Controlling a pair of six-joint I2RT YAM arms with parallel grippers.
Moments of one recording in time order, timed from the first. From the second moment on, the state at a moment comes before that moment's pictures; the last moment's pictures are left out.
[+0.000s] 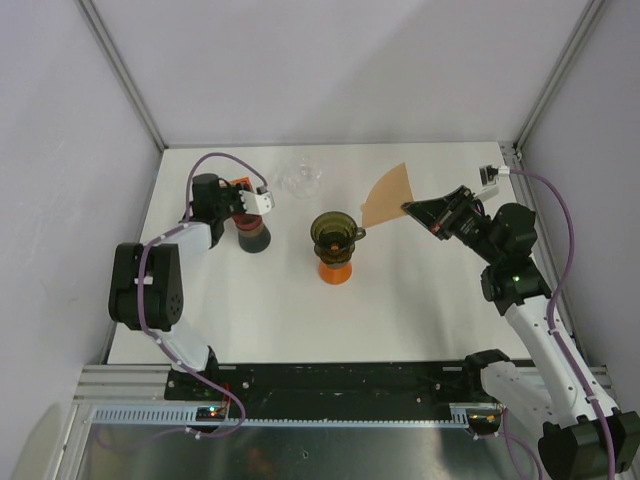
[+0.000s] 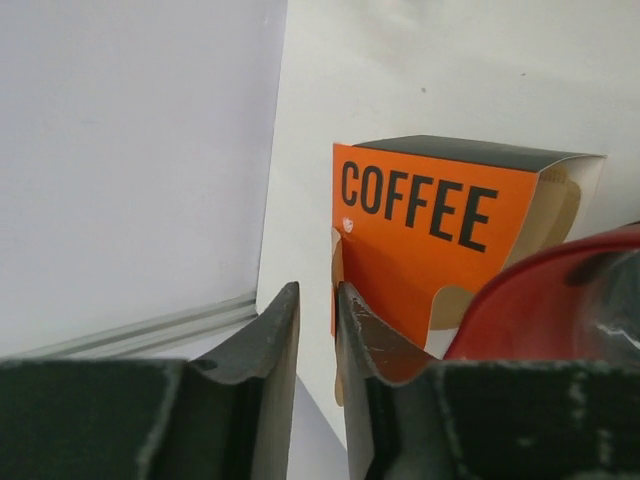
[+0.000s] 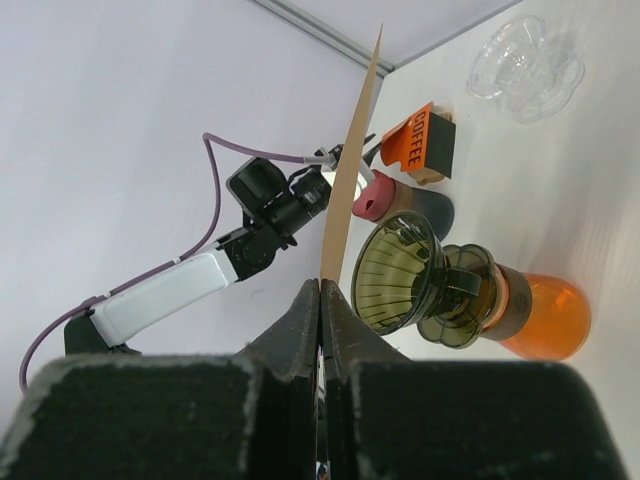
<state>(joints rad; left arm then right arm) -0.05 1.68 0.93 0.27 0.25 1.36 0.21 0.85 0.80 0.06 -0.50 1.01</state>
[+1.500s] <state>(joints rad) -0.04 1.65 1.31 -0.15 0.29 0.88 0.22 0.81 0.80 0.05 -0.49 1.01</state>
